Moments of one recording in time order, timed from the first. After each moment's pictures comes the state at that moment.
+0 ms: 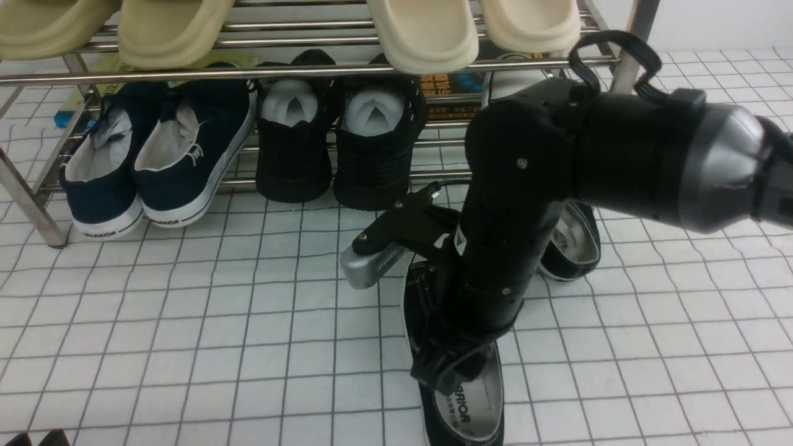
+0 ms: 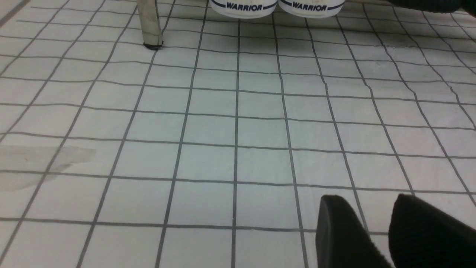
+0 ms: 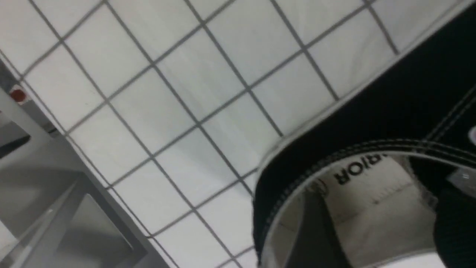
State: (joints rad) right arm 0.79 1.84 -1.51 0.18 1.16 -0.18; left arm -0.04 -0.01 0.03 0.07 0.37 -0.13
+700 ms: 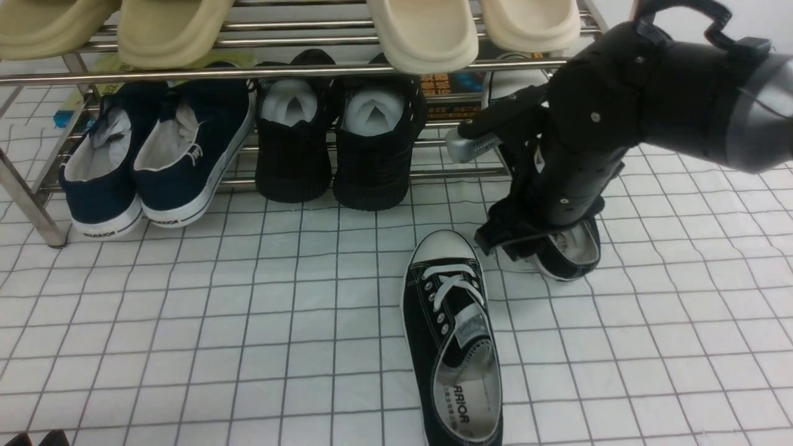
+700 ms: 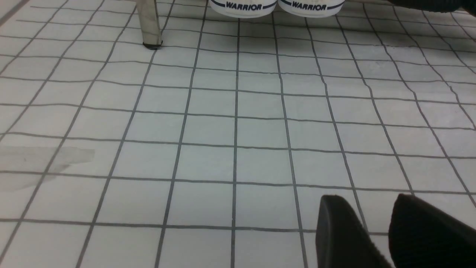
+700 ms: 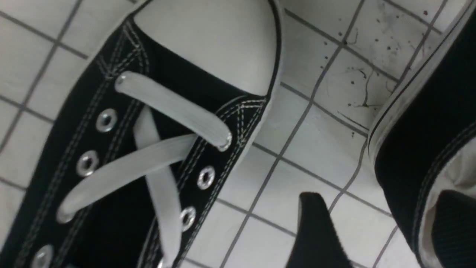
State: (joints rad) right arm 0.59 1.89 -1.51 -0.17 0.95 0.18; left arm -0.04 -0.01 0.03 0.07 0.37 -0.13
